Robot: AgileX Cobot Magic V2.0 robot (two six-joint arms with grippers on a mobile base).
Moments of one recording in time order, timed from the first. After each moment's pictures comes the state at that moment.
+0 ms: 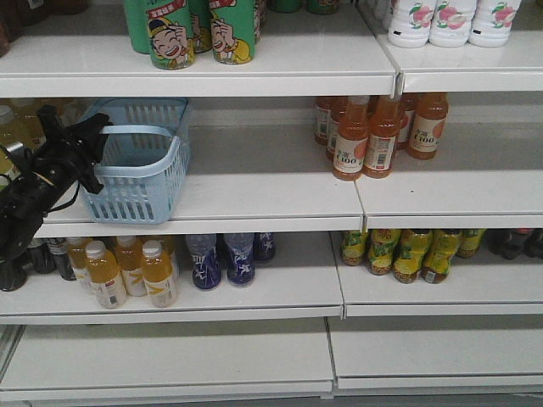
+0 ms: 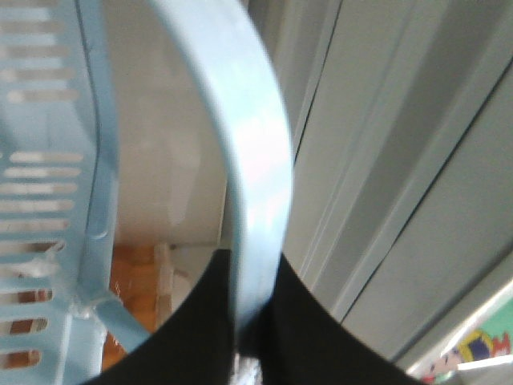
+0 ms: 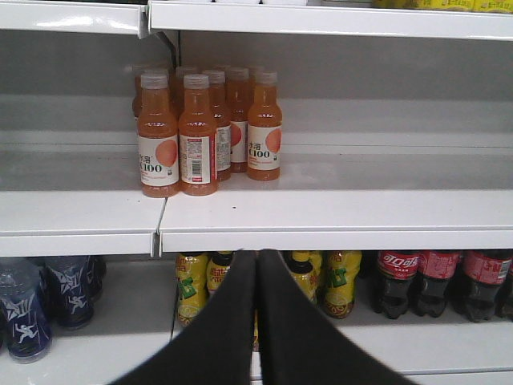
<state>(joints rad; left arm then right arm) 0.11 2.25 -1.28 0.54 -1.13 -2.03 -0.08 -0.01 0.03 -0.11 0.13 0.08</state>
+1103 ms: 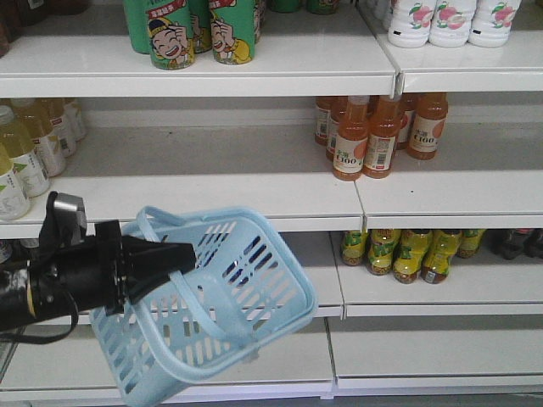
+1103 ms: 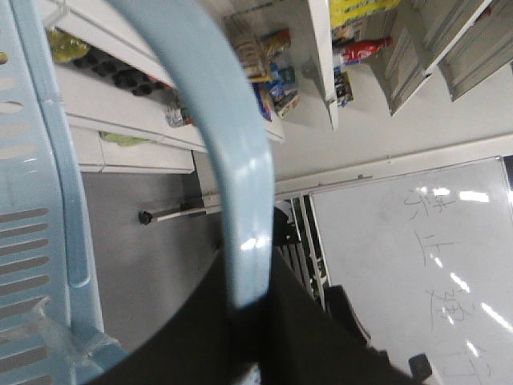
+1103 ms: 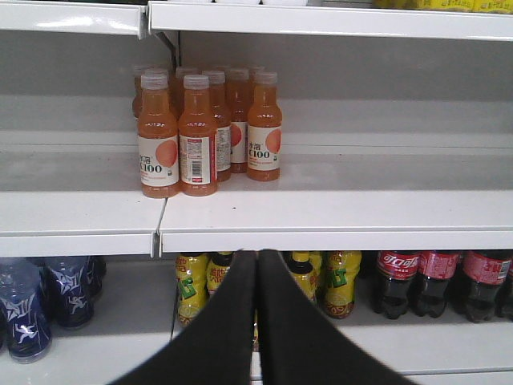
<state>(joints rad) -0.07 1.55 -0.57 1.25 -1.14 -1.99 -0.08 -0.01 0.03 -0.11 0.13 0.08</state>
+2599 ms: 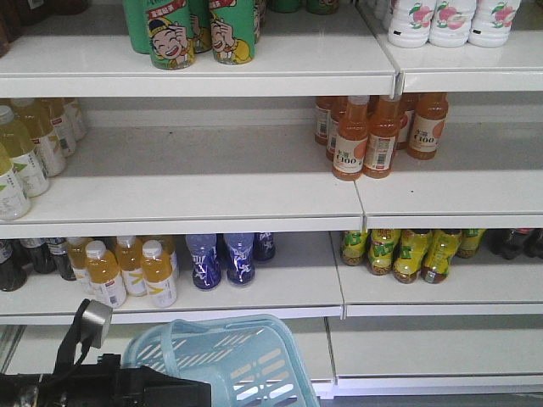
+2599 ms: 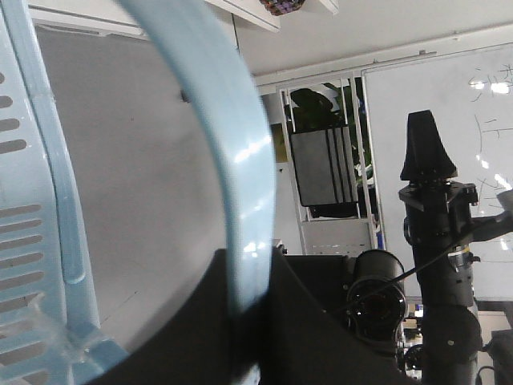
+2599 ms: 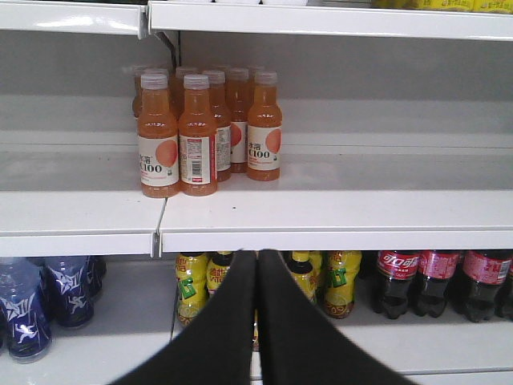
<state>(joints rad) -0.20 1.54 -0.27 1.29 -1.13 -1.78 -0.08 -0.01 0.03 -0.11 0.13 0.08</state>
